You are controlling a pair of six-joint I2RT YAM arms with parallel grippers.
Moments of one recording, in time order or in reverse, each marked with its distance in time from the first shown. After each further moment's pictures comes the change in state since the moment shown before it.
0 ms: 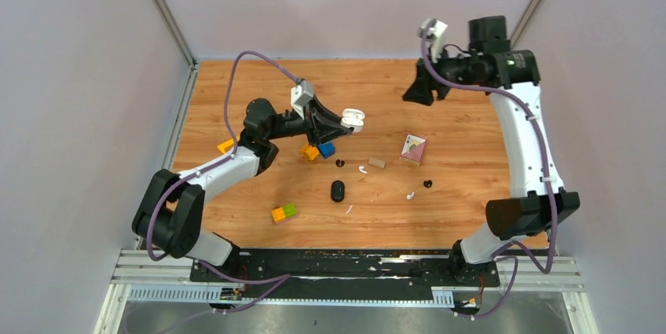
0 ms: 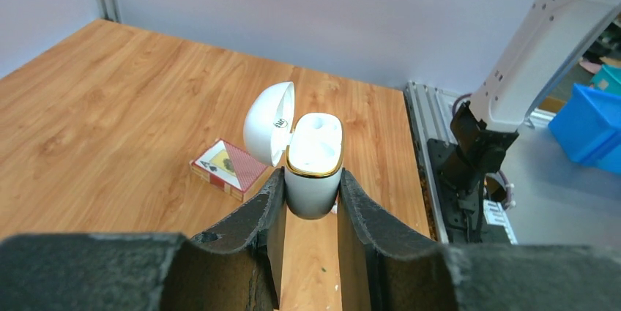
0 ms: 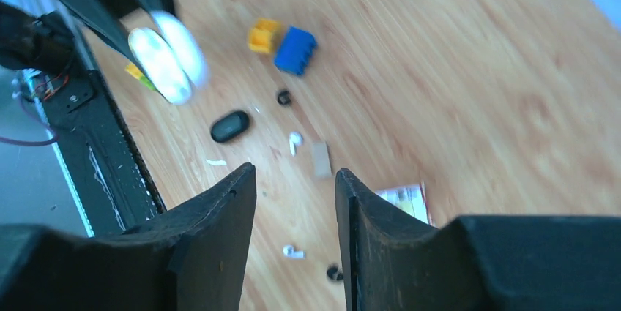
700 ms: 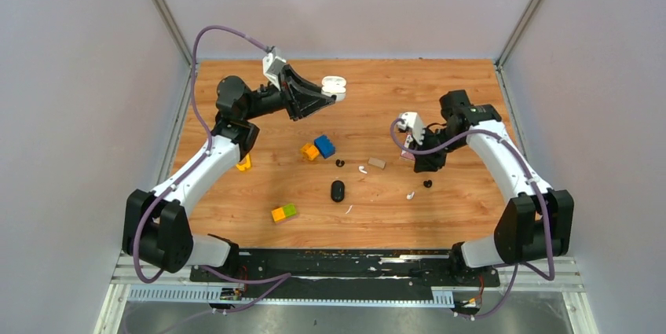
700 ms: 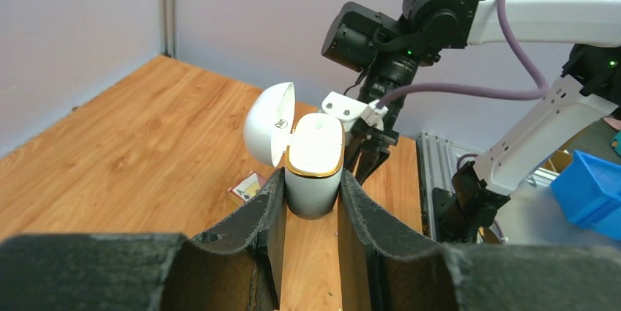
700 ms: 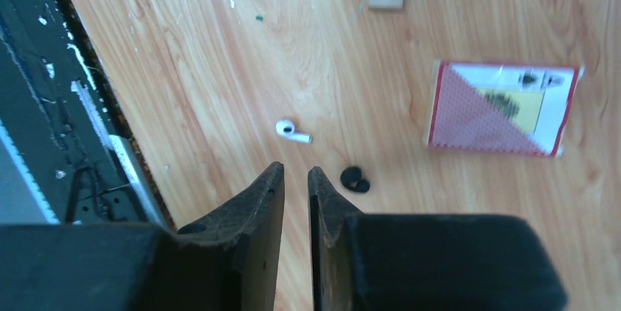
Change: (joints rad) left arm 0.141 -0.106 0.207 -0.190 -0.001 -0.146; right arm -0.101 -0.213 -0.848 0.048 0.164 -0.502
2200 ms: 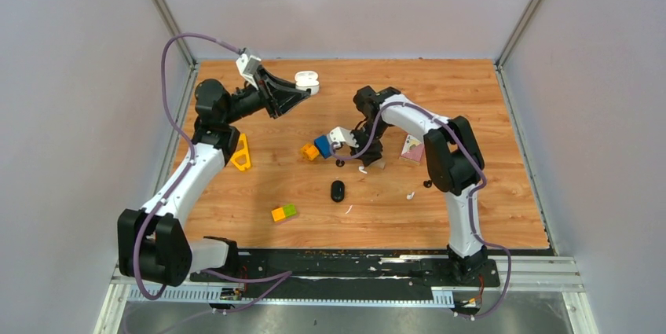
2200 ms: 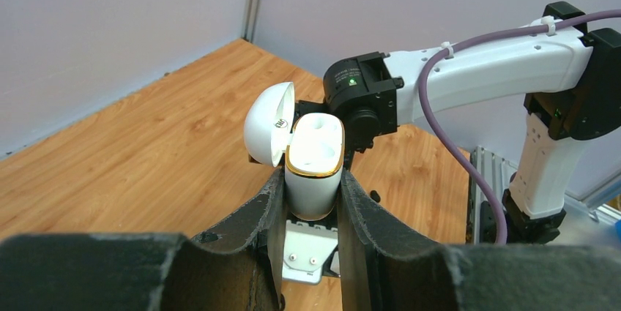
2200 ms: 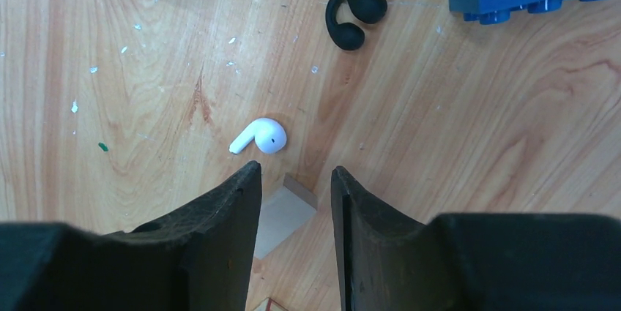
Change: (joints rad) left arm 0.169 -0.093 -0.069 -0.122 -0.040 0.050; right arm 0.401 0.713 0.491 0.053 0.122 -0.395
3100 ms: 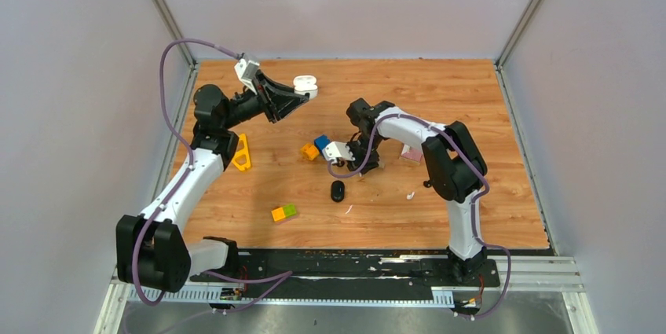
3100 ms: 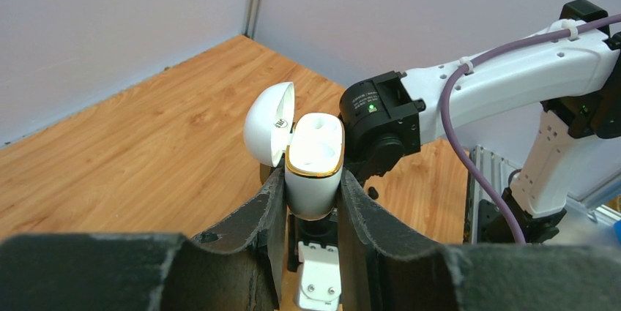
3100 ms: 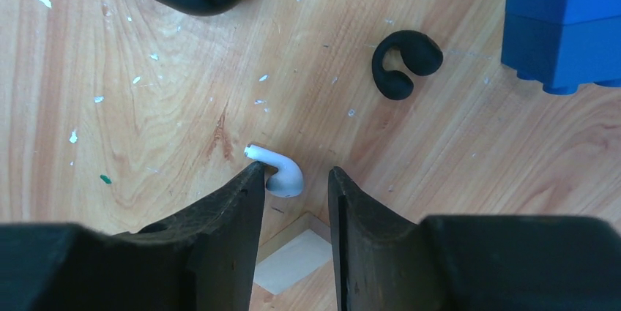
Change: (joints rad) left arm 0.005 -0.039 -0.042 0.001 -0.008 -0.004; right arm 0.079 -0.069 -0.166 0.150 0.075 0.005
